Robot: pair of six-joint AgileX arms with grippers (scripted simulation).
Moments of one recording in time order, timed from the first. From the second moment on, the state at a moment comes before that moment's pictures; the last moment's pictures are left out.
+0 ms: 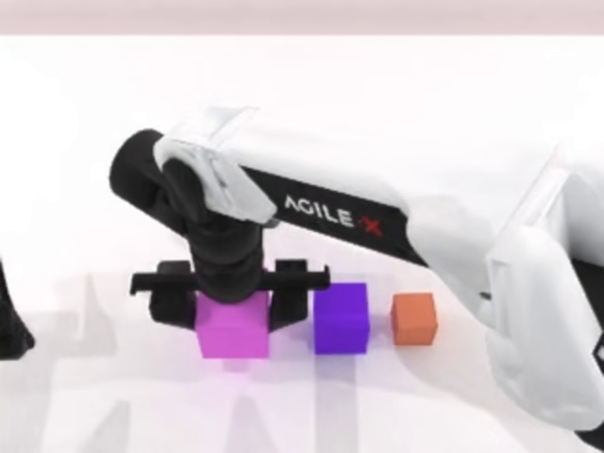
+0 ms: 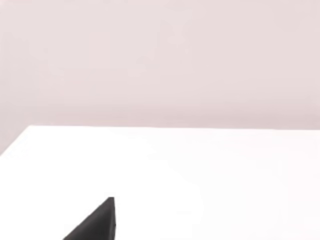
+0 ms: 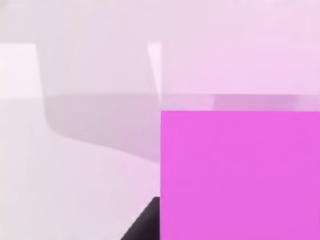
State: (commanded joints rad) left arm 0.02 0.00 0.00 0.00 0.00 0.00; right arm 0.93 2.51 2.18 -1.23 0.01 0.94
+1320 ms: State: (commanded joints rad) left arm 0.02 0.00 0.00 0.00 0.00 0.00; right arm 0.93 2.51 2.22 -1.27 0.01 0.94
